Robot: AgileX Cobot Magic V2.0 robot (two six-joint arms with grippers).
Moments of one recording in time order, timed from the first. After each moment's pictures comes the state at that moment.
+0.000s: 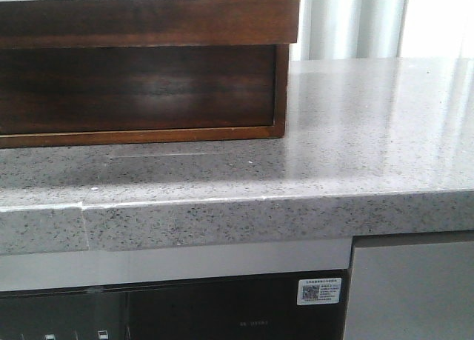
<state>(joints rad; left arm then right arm) -0.04 0.00 -0.01 -0.01 0.31 -0.05 0.64 0.03 -0.12 0.42 0.33 -0.80</state>
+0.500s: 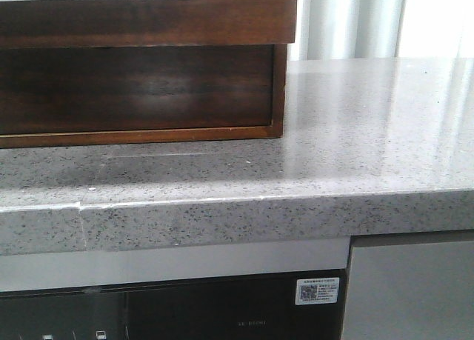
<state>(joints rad) -0.04 0.00 -0.01 -0.01 0.31 -0.05 0.49 0.03 0.01 0.16 0.05 -0.40</state>
